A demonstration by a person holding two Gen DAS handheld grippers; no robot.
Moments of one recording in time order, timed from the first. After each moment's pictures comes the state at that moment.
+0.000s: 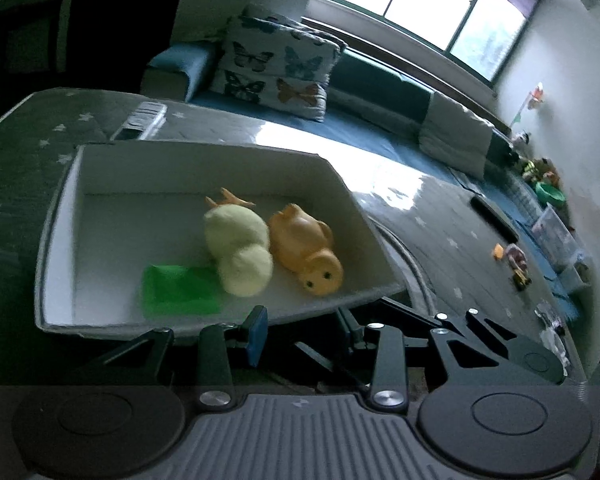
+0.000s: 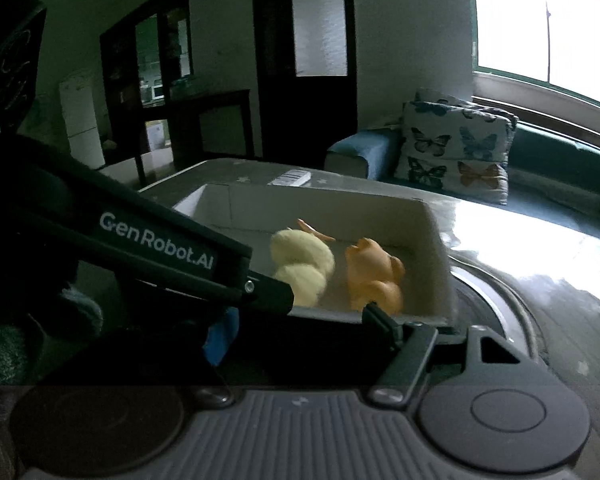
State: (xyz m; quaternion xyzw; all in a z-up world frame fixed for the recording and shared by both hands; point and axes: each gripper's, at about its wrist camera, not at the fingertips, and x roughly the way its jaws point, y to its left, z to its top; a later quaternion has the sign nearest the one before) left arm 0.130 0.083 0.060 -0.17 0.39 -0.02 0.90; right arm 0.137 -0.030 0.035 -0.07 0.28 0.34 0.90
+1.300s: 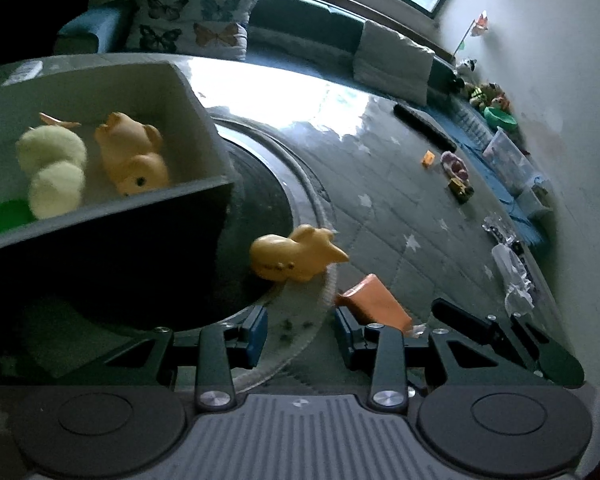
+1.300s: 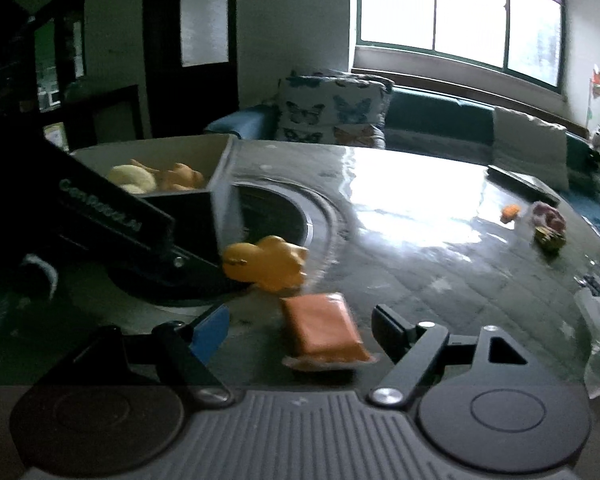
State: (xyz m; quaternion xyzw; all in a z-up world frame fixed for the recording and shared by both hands) left arm 0.149 -0.038 0.020 -0.14 0.45 -0.12 0.87; right arm 0.108 -0.181 0.008 -0.06 0.31 0.18 0.93
